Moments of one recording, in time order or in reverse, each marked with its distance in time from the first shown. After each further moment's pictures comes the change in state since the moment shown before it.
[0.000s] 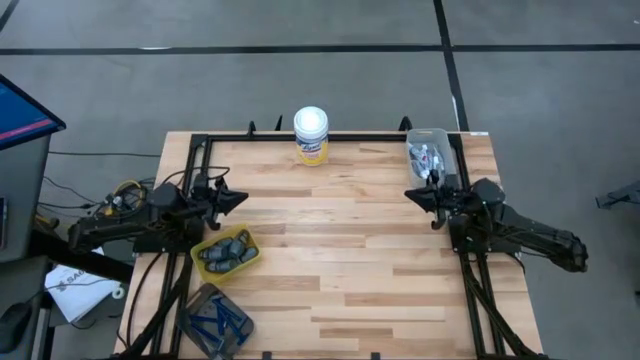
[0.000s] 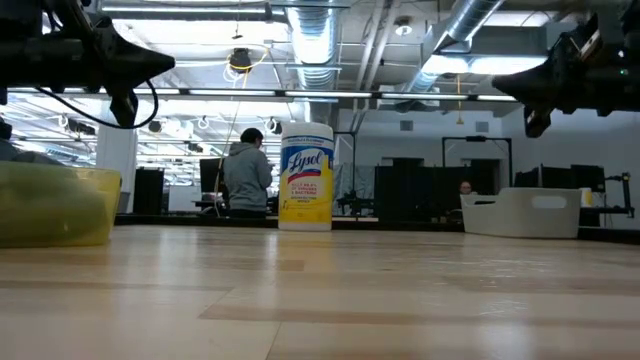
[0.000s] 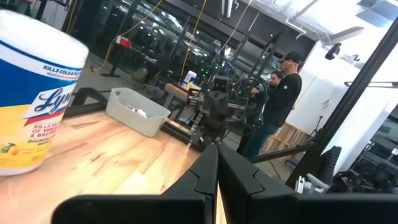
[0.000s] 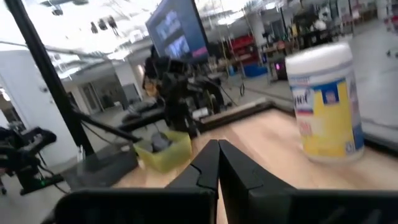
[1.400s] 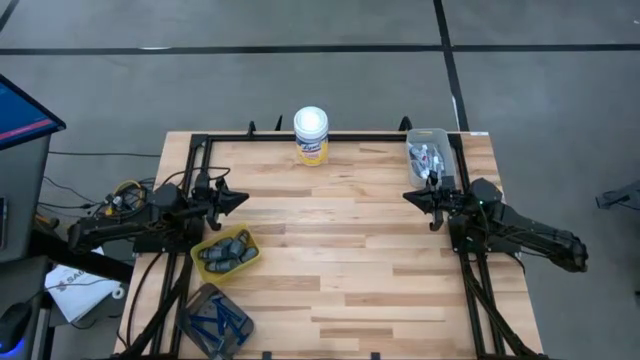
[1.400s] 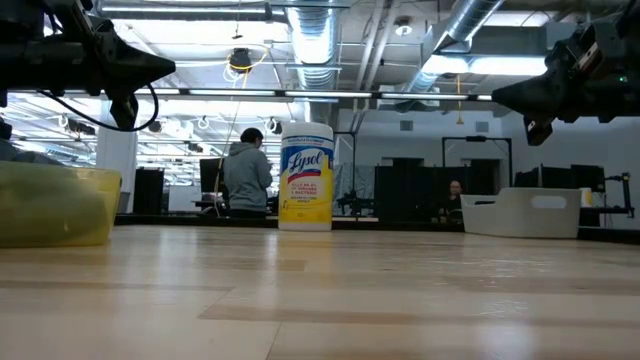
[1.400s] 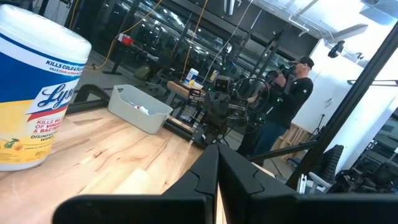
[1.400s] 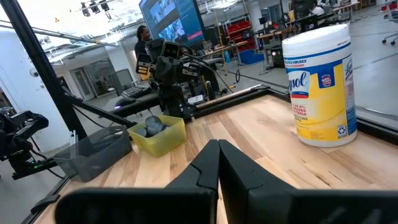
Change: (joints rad) left arm 0.000 0.004 -0.009 -0.001 -0.003 -0.001; right arm -0.002 0.000 -0.001 -0.079 0.000 -0.035
